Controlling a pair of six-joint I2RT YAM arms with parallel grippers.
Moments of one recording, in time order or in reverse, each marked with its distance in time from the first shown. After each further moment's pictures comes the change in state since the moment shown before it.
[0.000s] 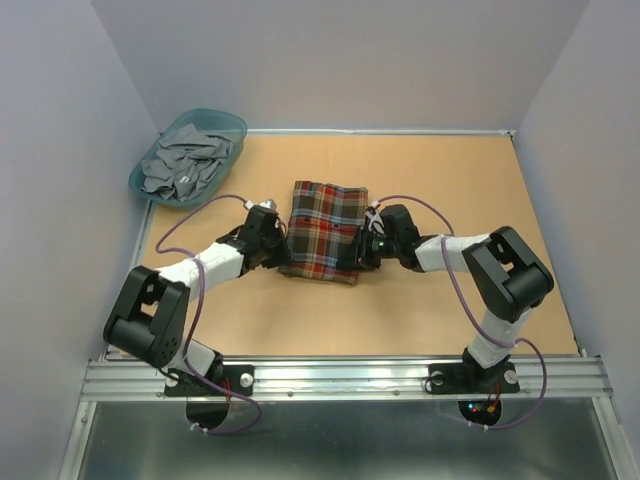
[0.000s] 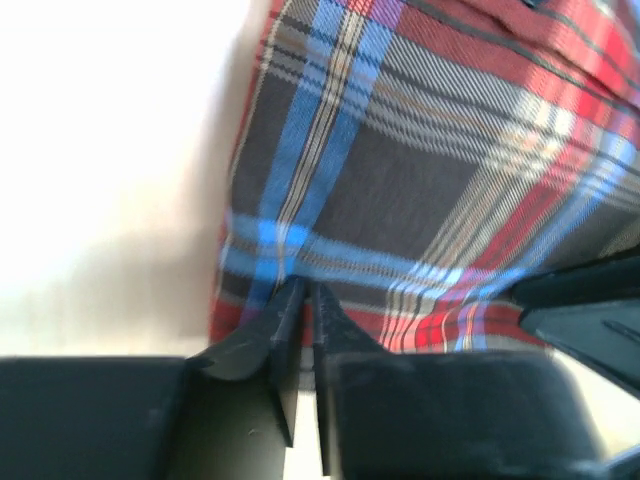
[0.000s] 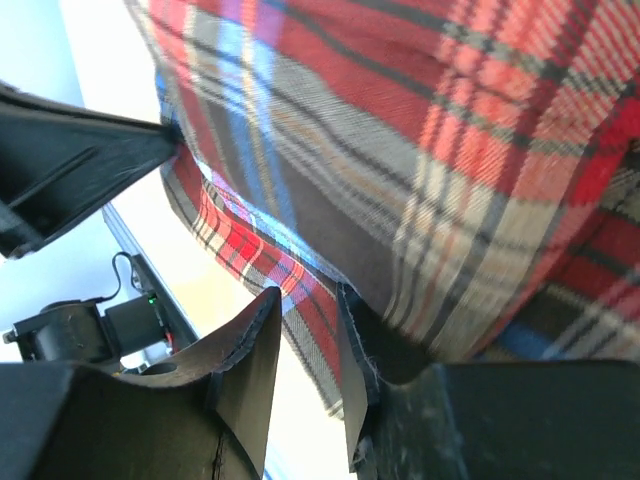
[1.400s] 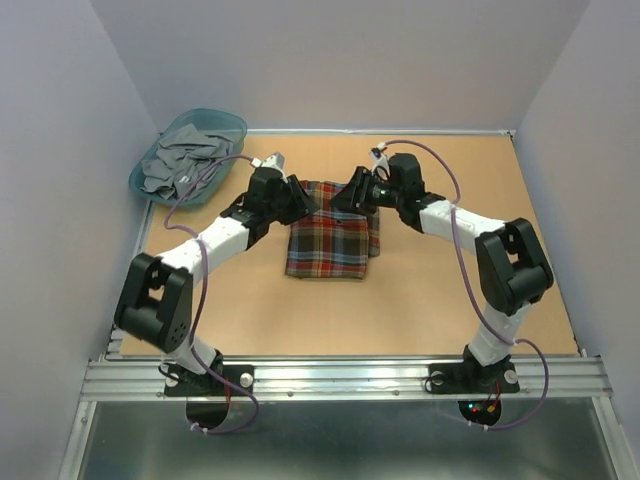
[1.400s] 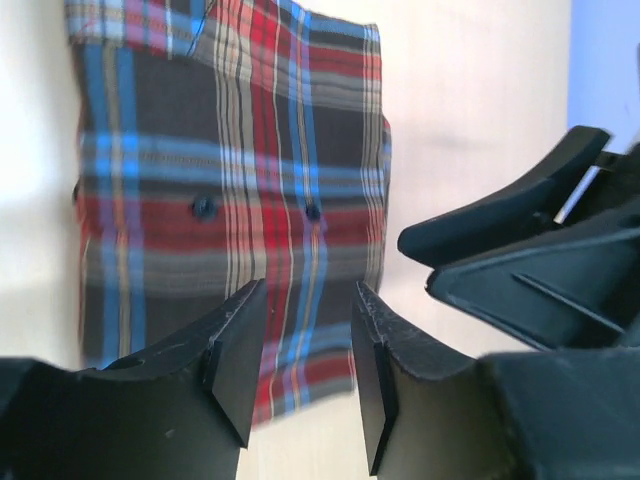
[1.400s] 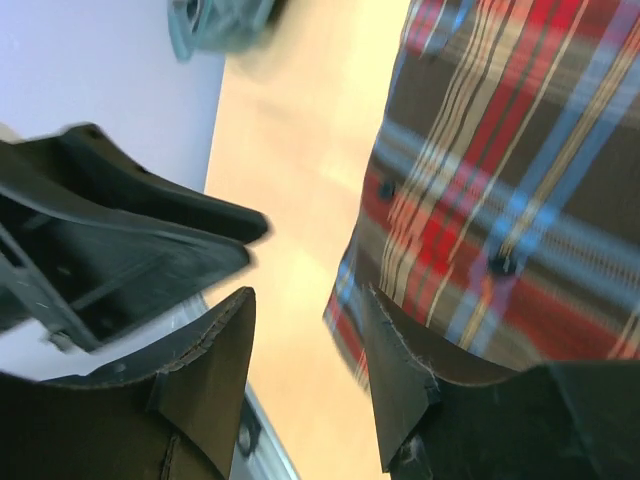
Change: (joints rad) left arm 0.008 -0.034 0.241 0.087 0.085 -0.079; right arm -0.097 -0.022 0.360 -0.112 -0.042 -0.031
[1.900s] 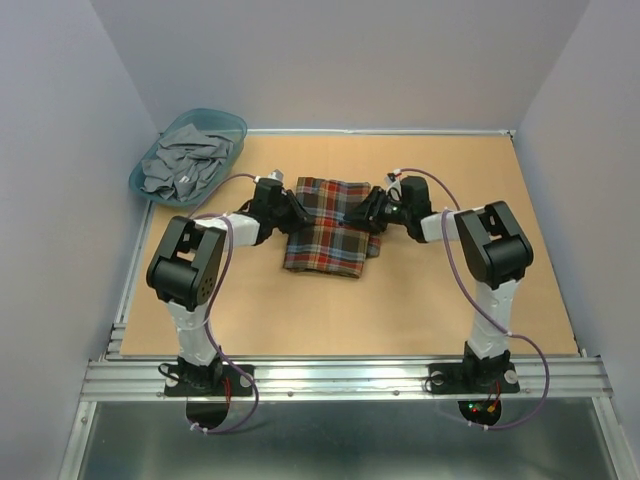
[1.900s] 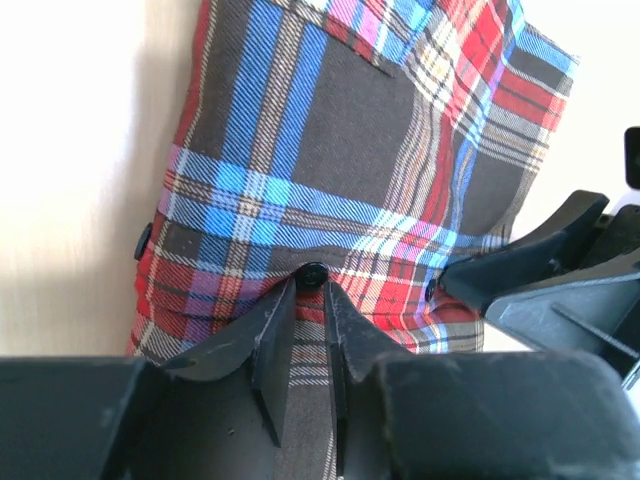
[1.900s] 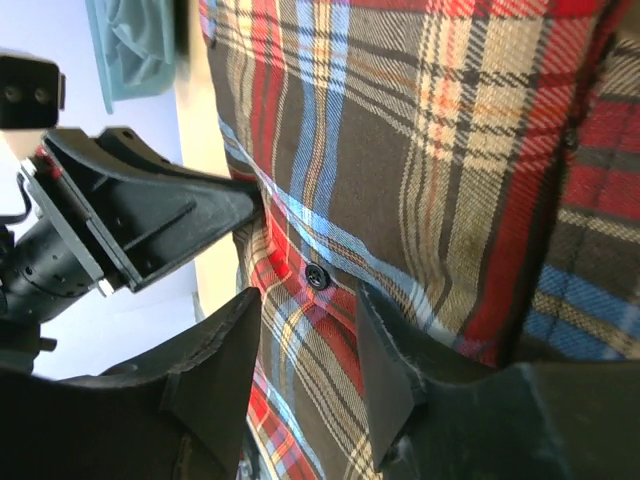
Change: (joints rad) left arm 0.087 0.396 0.008 0.254 0.102 -0.068; right arm -0.121 0.277 -0.114 0.309 -0.039 0.145
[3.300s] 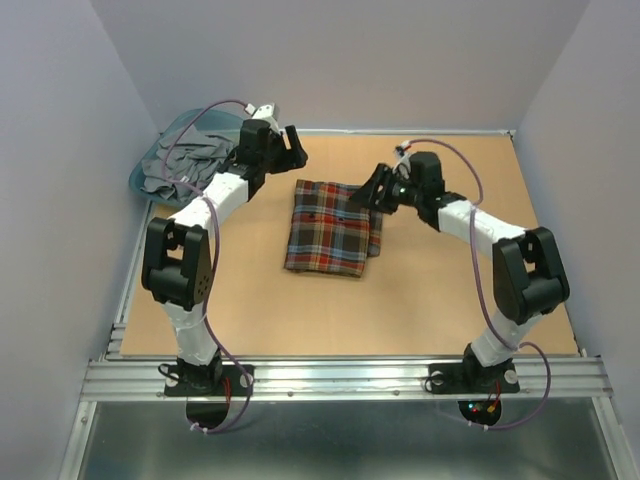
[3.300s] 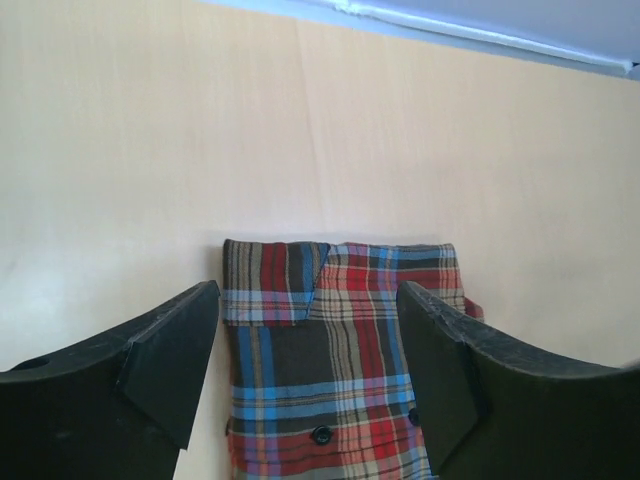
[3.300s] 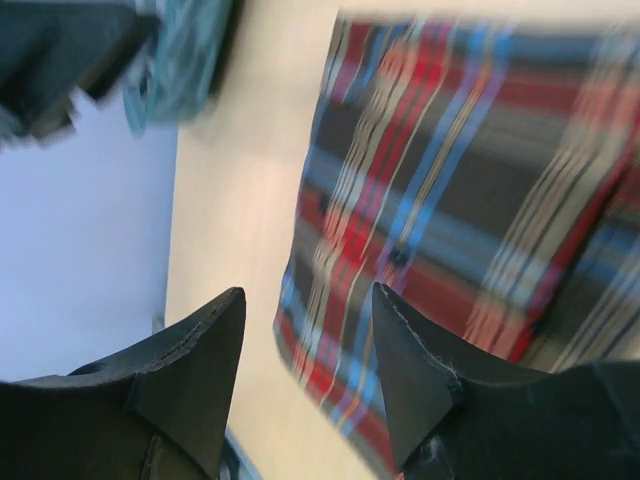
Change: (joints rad) left arm 0.077 0.003 0.471 -0.249 -0.097 0.371; right arm -0.027 -0.265 0.145 -0.362 0.089 -0.177
